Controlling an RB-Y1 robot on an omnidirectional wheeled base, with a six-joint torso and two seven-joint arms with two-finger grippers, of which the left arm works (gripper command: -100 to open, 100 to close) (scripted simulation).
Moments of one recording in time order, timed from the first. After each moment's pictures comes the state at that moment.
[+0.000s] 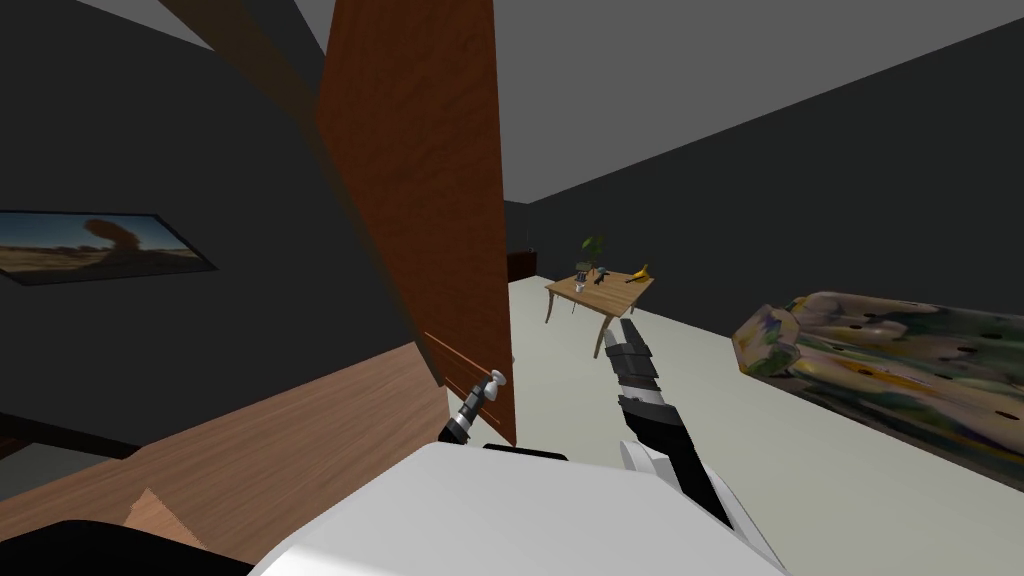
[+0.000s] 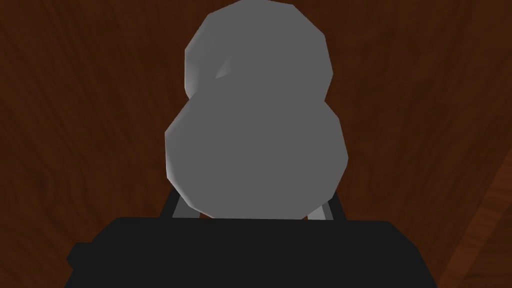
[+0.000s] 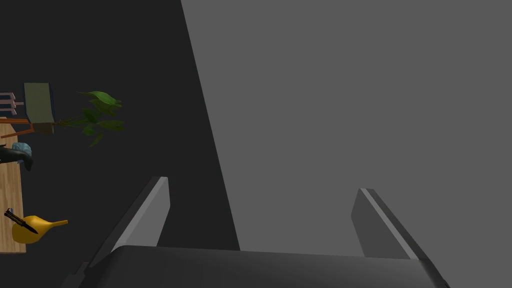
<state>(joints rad) 0.21 0.17 -0.14 -1.01 -0.38 -0.87 0.29</state>
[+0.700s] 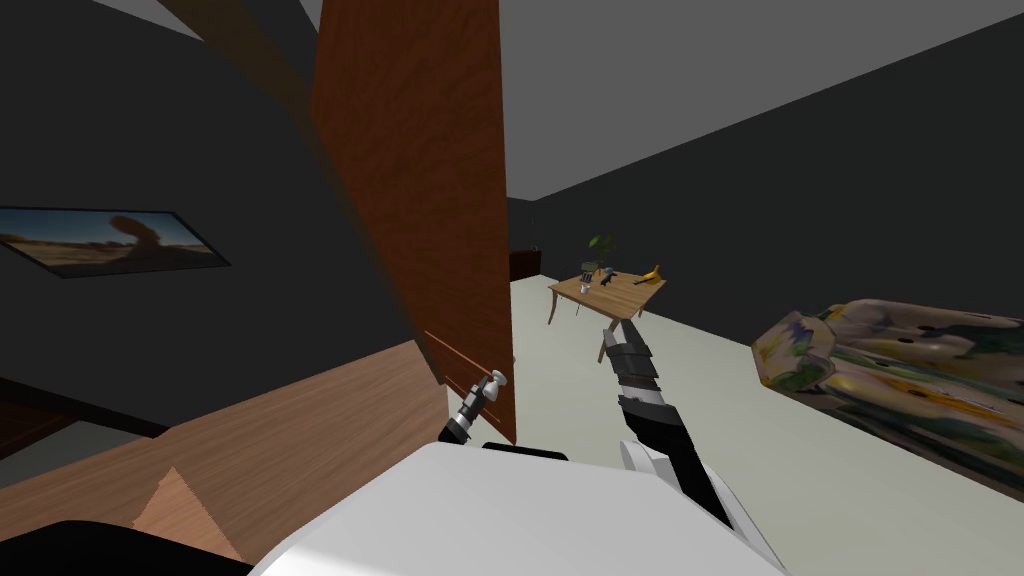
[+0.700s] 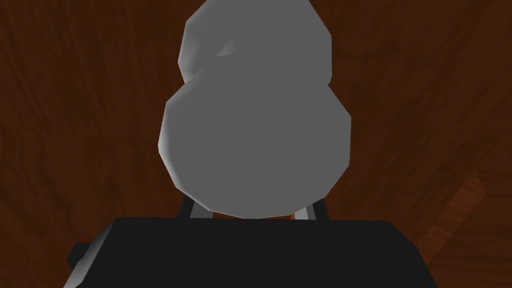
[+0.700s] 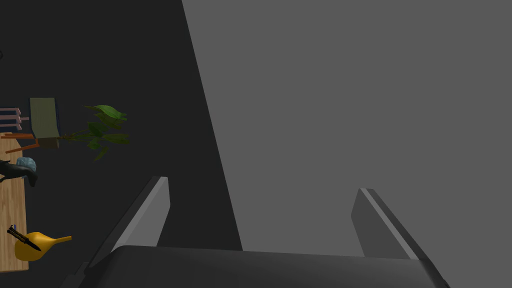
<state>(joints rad) 0.21 0.18 -0.16 -1.01 -0.34 -0.86 0.46</state>
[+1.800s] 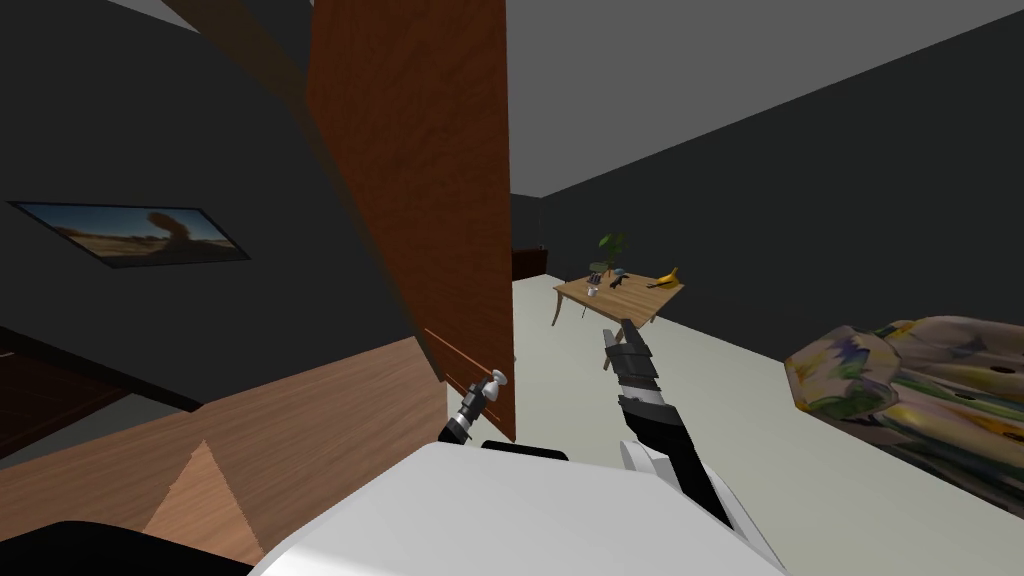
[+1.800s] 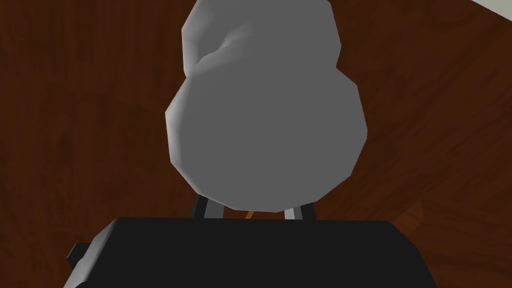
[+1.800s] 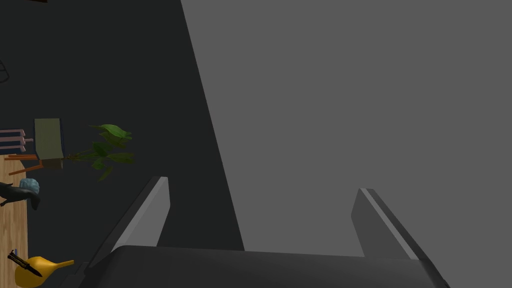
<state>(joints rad) 0.20 0.20 -0.19 -1.01 -0.29 -0.83 0.70</state>
